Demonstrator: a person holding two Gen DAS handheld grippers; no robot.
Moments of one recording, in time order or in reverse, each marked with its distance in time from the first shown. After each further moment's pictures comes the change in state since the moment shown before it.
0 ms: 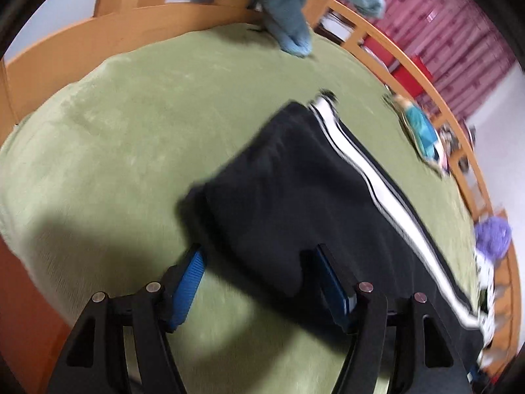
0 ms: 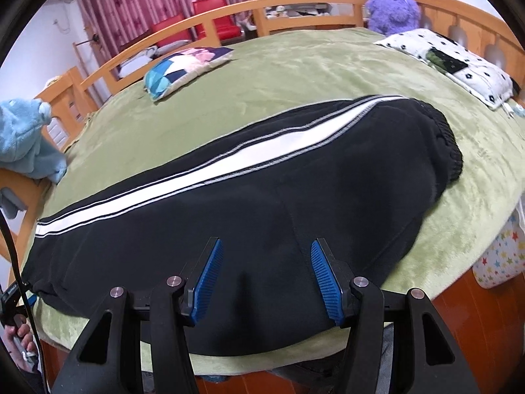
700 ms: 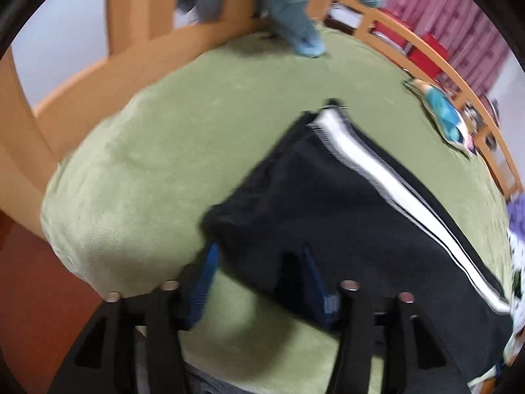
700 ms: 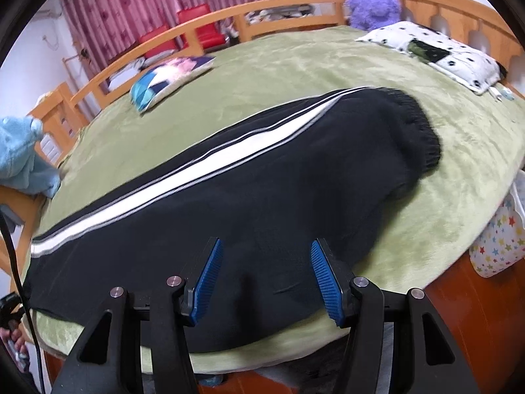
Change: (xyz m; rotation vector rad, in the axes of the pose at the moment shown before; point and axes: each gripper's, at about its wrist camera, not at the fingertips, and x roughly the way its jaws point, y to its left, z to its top) left arm -0.029 -0.040 0.002 0.143 0.008 0.187; right arm -0.006 -0.043 -0.006 0.069 -0.041 -0.009
